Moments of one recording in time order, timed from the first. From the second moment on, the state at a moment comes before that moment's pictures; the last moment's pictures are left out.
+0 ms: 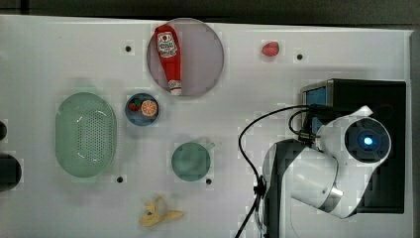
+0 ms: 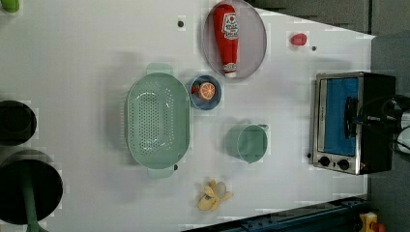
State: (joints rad) arm -0.07 0.15 -0.42 -2.23 -0.16 0.85 -0.97
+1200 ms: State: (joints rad) arm -0.01 0.19 -0.34 -2.22 -0.59 0.77 -0.69
